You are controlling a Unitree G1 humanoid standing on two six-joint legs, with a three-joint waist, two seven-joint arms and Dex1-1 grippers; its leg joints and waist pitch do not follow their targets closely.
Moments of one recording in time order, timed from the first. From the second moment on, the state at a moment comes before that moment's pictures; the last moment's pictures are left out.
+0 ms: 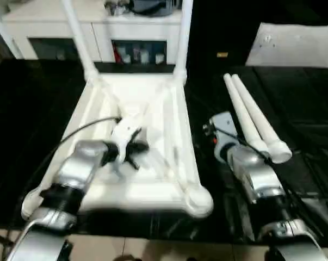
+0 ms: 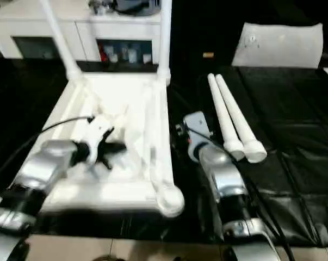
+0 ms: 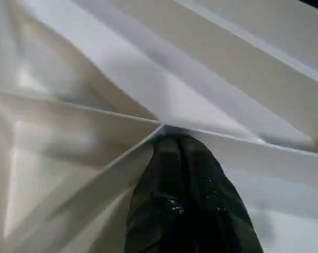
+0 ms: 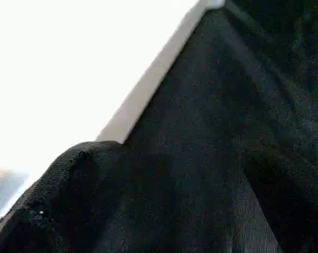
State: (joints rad) left arm -0.57 0.30 -0.16 0.49 -0.02 0.44 -0.69; right arm -0.51 -0.13 0.06 0.46 0.00 0.38 0.29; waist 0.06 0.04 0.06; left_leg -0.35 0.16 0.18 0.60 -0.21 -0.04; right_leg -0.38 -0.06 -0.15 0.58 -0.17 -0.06
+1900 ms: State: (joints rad) left arm -0.30 0.43 -0.21 -0.31 -0.20 0.62 -0.79; right arm -1.00 -0.31 -0.15 1.17 0.05 0.60 0.18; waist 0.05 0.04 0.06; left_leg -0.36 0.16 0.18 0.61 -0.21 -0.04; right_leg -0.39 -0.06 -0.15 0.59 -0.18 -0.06
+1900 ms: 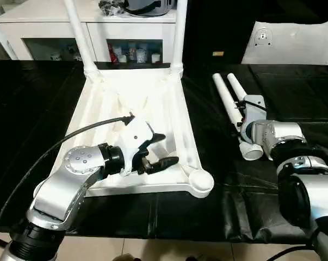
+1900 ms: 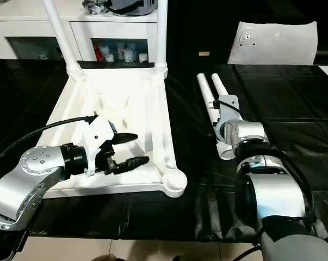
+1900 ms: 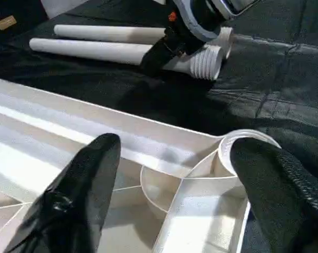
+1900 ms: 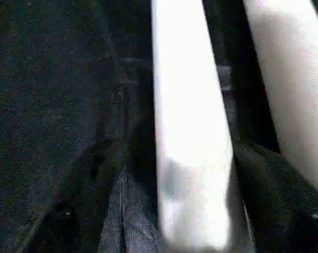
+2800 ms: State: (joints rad) left arm -0.30 0.41 -0.21 -0.31 -0.20 0.59 -0.74; right arm -1.01 -0.32 -0.15 1.20 0.05 0.57 0.26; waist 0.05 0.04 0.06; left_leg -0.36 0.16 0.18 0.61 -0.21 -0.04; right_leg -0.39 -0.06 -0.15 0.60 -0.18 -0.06
